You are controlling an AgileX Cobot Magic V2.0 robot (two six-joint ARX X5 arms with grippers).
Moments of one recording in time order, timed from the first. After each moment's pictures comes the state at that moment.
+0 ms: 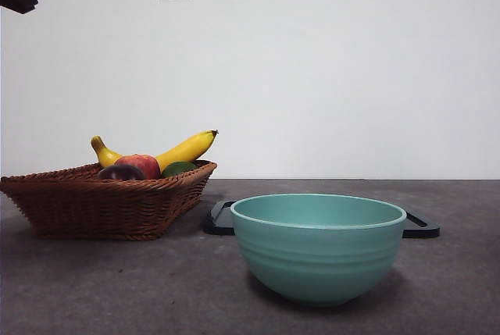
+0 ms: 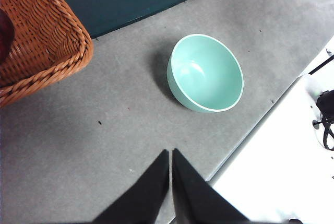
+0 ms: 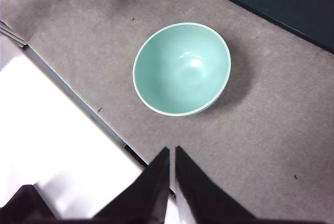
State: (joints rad) left arm -0.31 0.88 0.92 -0.93 0.58 0.09; right arm 0.59 0.70 0.88 -1.02 -0.31 0.13
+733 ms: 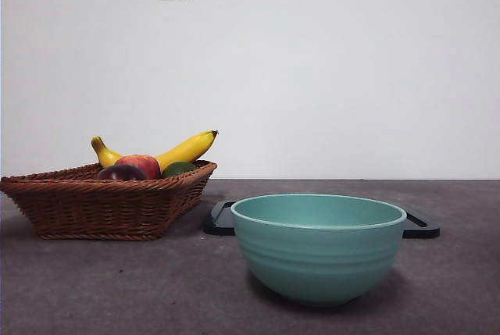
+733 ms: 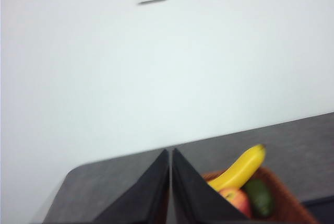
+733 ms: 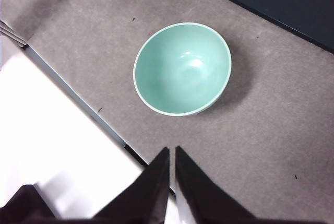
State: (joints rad) left arm -0.03 0.37 0.58 -0.09 0.09 0.16; right arm 0.59 0.70 0.88 -1.02 -0.31 0.13
